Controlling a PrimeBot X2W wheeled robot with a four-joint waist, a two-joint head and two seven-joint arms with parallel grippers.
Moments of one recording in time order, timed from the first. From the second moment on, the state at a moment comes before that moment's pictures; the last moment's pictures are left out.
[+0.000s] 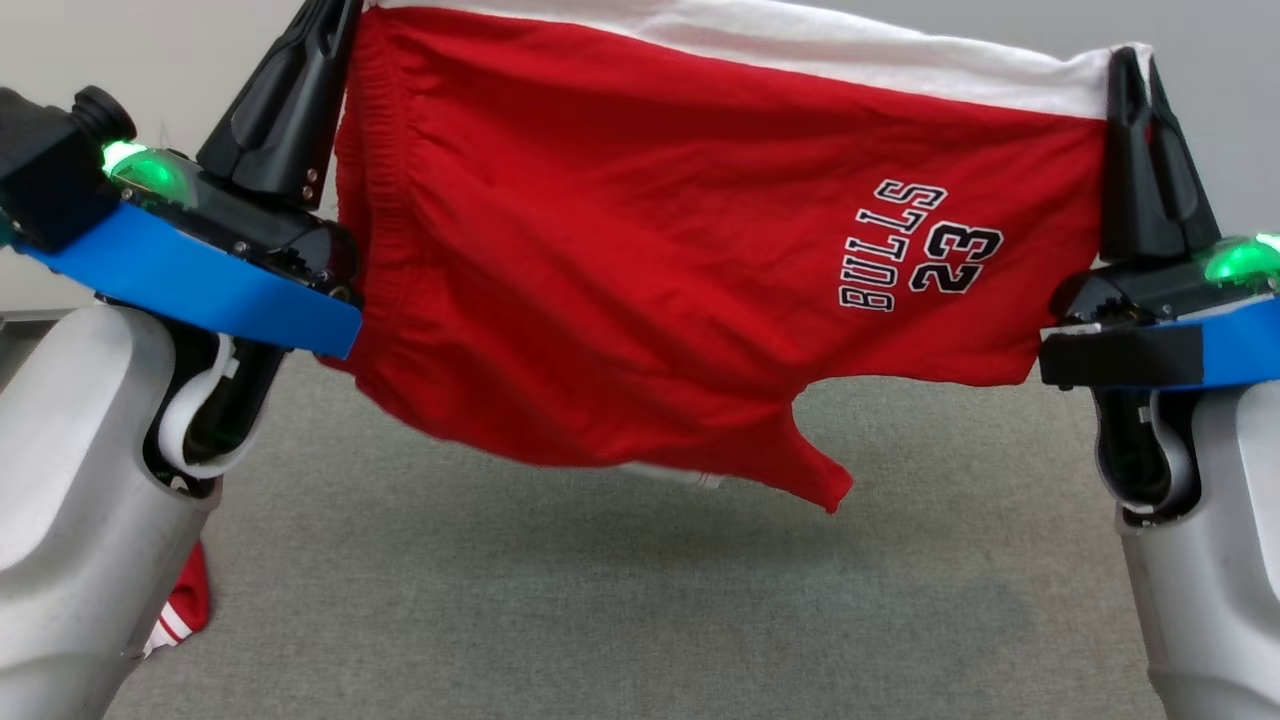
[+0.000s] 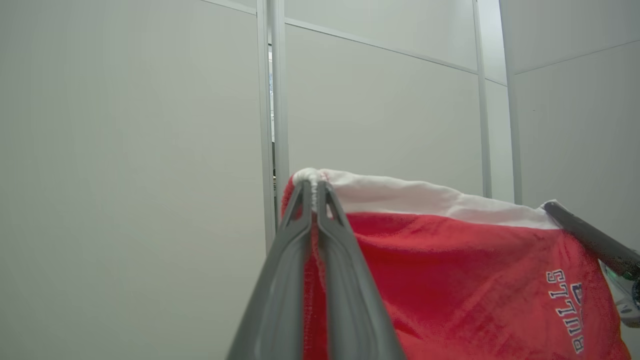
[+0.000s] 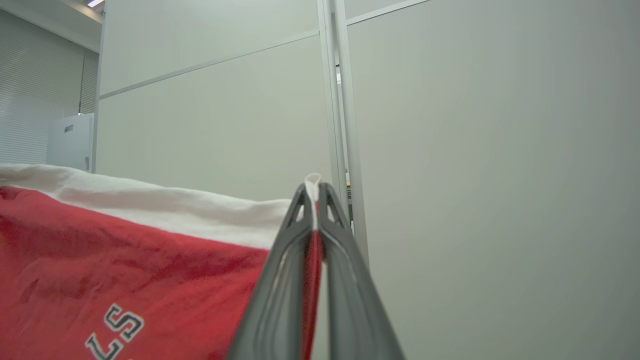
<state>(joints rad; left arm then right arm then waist) -0.76 0.53 -0.56 0.11 -0.86 -0.13 -0.19 -0.53 -0.16 0.03 0.11 0.36 0.13 -0.25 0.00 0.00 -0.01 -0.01</state>
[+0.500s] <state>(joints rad) -1.11 0.37 -0.52 0.41 -0.78 -0.13 -0.26 -1.04 -0.20 0.06 0.35 0.22 0.13 -0.26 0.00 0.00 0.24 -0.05</state>
